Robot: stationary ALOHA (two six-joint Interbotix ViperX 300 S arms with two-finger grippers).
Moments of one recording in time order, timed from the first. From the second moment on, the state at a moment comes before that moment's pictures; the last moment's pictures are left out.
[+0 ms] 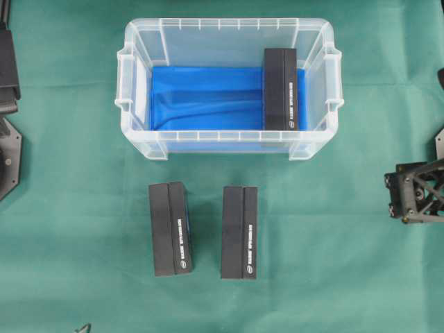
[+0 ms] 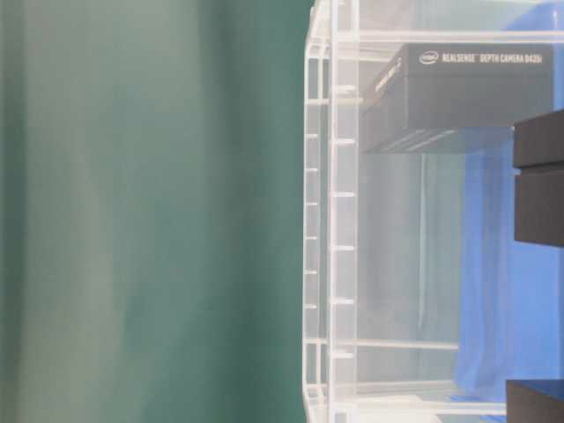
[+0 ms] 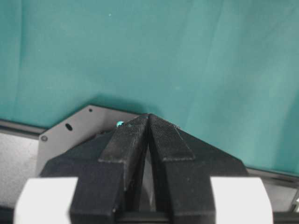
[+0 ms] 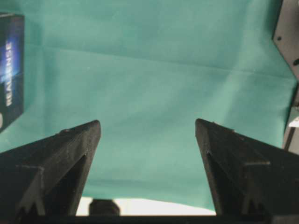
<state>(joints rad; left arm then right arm) -0.09 -0.71 0.48 0.04 1.51 -0.34 0.46 -0.37 0.22 -0.21 1.66 2.05</state>
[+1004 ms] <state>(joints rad) -0.09 -0.71 0.49 0.04 1.51 -0.34 -0.24 -0.49 0.40 -0.21 1.50 1.41</state>
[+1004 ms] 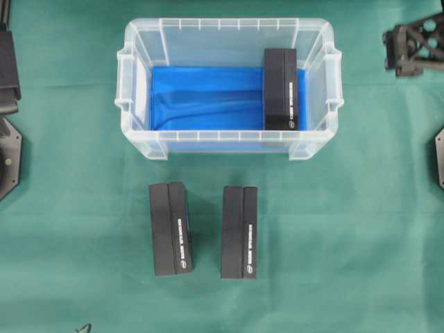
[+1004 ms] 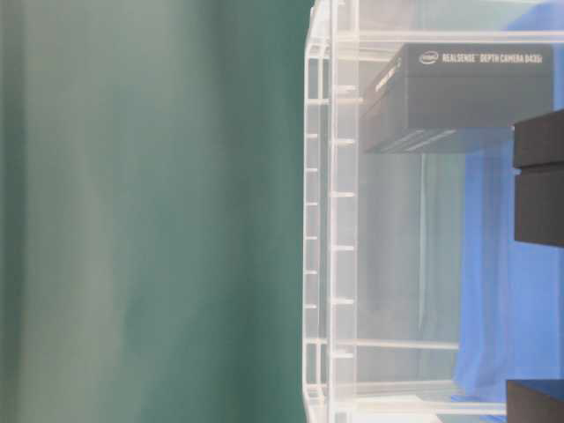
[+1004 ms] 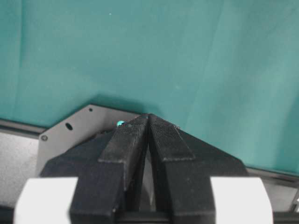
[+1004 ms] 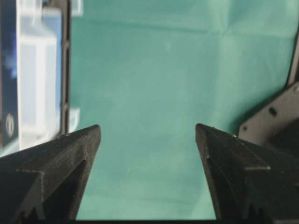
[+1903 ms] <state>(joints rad) -0.09 -0.71 0.49 0.04 1.51 -0.33 -0.30 -0.49 0.42 -0.17 1.47 1.36</state>
